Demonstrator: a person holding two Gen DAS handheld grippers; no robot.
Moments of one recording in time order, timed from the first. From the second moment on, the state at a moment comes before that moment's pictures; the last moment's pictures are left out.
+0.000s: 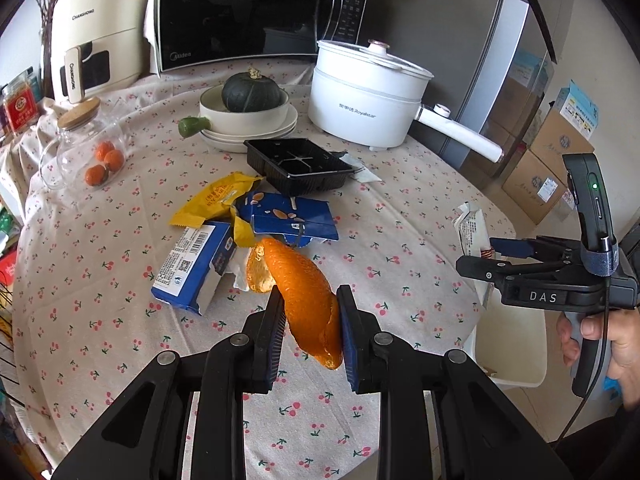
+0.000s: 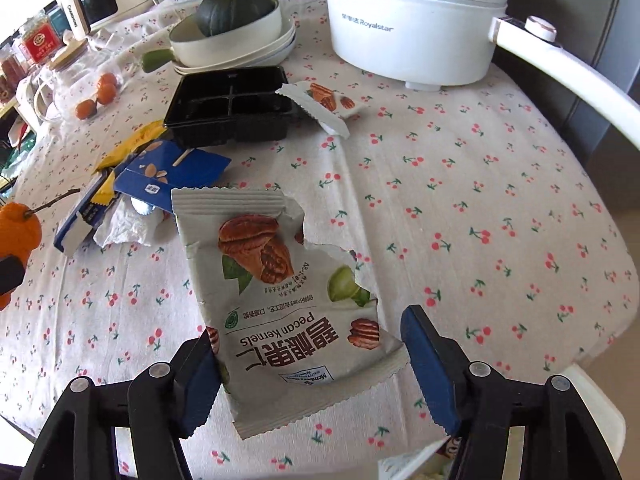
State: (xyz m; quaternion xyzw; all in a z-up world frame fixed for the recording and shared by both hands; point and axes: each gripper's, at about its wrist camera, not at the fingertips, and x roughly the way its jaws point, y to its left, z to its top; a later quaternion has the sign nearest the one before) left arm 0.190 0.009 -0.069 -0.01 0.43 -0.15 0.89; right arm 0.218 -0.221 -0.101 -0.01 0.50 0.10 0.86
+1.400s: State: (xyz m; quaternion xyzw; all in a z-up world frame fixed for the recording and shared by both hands) left arm 0.124 -0.240 -0.131 0.12 0.43 -0.36 0.82; right arm 0.065 -0.444 -0.128 0.08 0.57 -0.08 0.82
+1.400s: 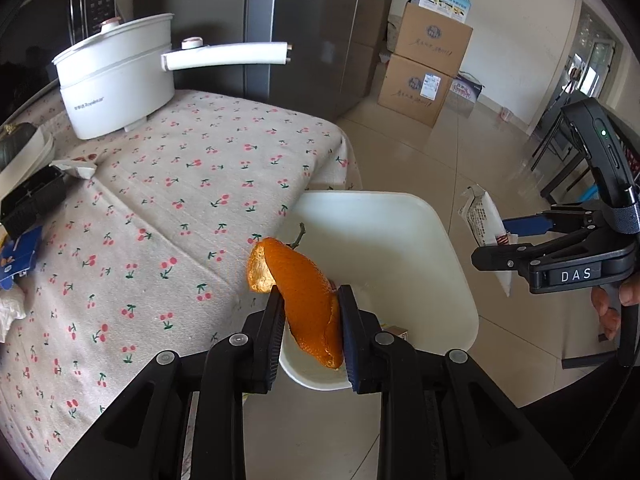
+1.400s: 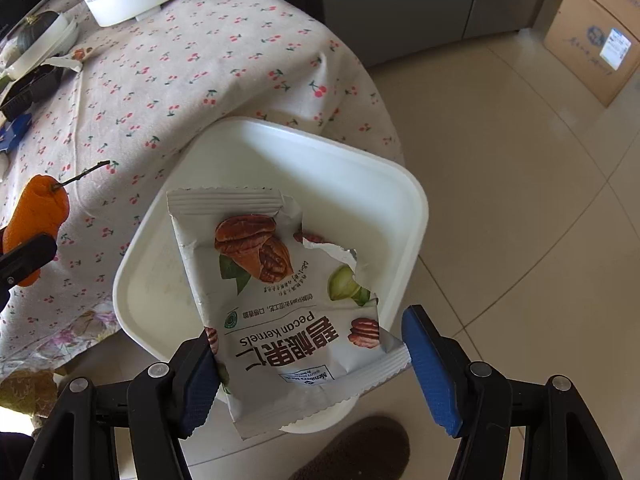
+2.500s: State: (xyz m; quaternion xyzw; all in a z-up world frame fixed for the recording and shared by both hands) left arm 0.158 -0.126 -0.102 0.07 0.44 -0.20 0.87; right arm 0.092 -0.419 -0.131 0.05 0.57 -0.08 0.81
